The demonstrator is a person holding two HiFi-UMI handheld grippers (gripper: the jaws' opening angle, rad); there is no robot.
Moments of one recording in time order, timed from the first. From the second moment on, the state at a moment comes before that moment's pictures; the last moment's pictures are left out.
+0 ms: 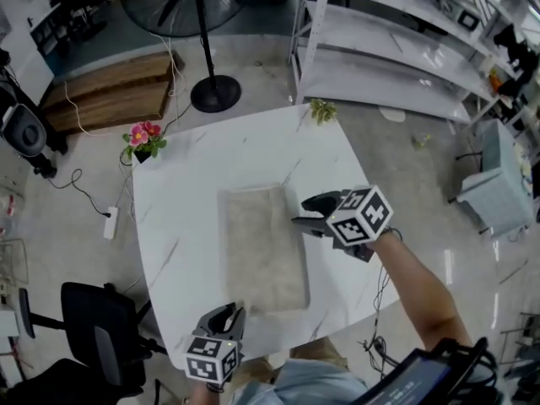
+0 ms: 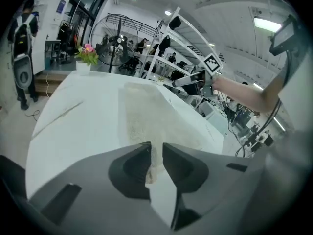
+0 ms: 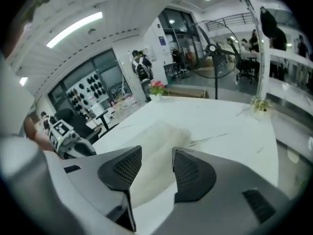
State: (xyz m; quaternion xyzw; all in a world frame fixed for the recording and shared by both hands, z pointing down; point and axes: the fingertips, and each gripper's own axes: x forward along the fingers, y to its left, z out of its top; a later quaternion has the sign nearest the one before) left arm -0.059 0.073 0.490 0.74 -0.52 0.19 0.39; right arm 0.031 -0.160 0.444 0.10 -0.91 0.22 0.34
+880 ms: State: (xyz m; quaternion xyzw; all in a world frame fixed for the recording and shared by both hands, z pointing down) left arm -0.072 0.063 0.441 0.65 -0.65 0.10 0.38; right arm -0.036 -0.225 0.495 -0.06 -0.83 0.45 0.32
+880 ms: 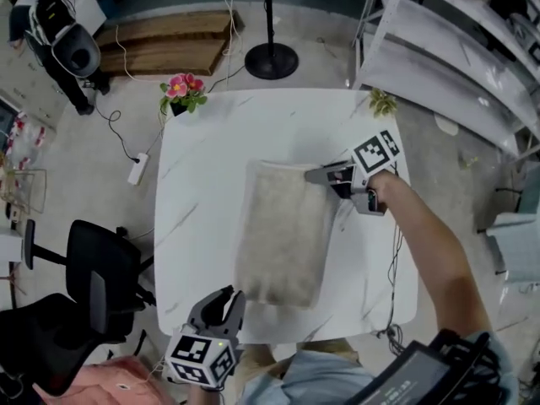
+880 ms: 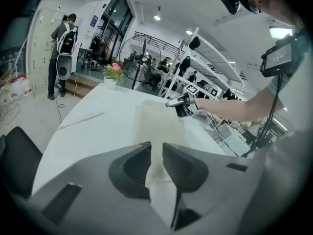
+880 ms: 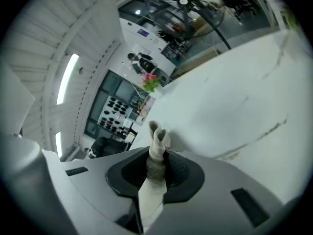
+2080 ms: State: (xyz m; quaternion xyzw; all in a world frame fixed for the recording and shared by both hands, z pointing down) left arm -0.065 0.089 0.434 0.64 -0.67 0.06 0.37; right arm 0.032 0.067 0.503 -0.30 -0.87 -0.25 0.30
